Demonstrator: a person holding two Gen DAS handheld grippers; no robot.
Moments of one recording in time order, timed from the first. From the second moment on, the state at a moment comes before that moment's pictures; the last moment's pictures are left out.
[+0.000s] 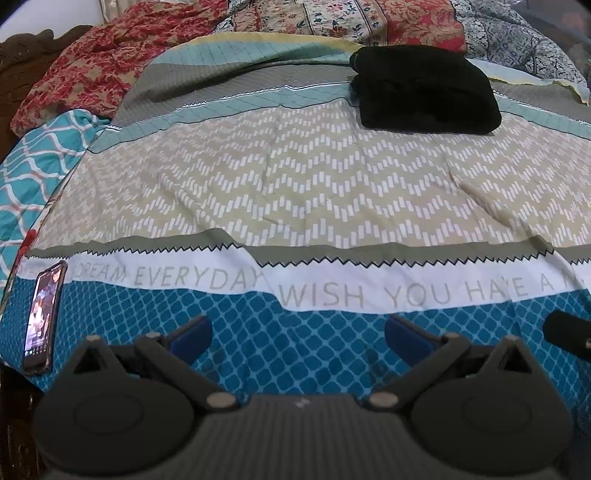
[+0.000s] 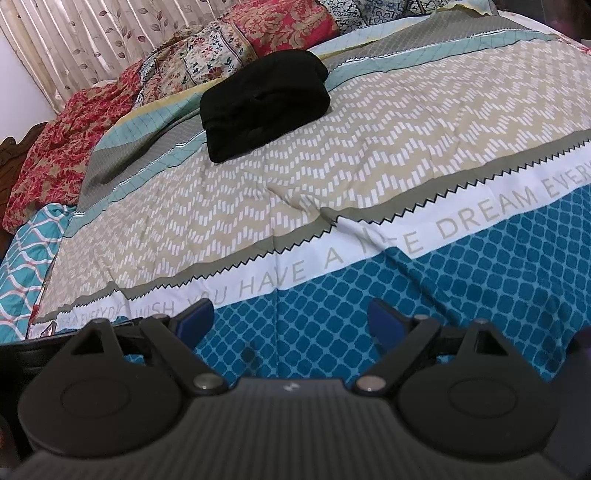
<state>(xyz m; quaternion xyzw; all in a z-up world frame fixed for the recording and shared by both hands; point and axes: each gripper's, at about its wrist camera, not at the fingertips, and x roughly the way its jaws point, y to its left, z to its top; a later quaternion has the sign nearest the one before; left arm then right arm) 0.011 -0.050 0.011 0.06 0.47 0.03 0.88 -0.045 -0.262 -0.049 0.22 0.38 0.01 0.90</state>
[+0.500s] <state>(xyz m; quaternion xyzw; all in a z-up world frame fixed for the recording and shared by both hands) 0.011 -0.052 0.002 0.05 0.50 0.02 0.86 -0.046 -0.262 -0.049 0.22 0.38 0.01 0.90</state>
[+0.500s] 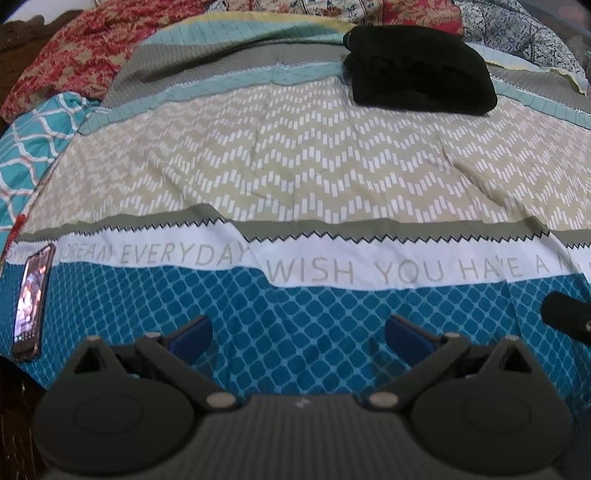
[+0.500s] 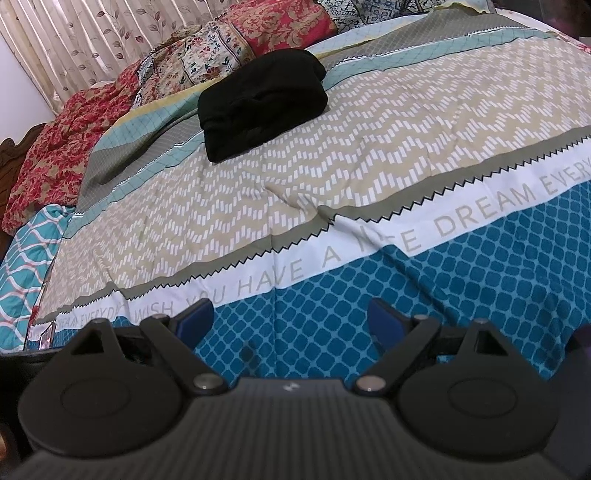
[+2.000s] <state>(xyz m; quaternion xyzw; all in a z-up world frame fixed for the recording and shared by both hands) 0.005 -0.051 0.010 0.06 0.48 0.03 0.87 -0.046 -0.265 -0.055 0.23 0.39 0.01 0.89</state>
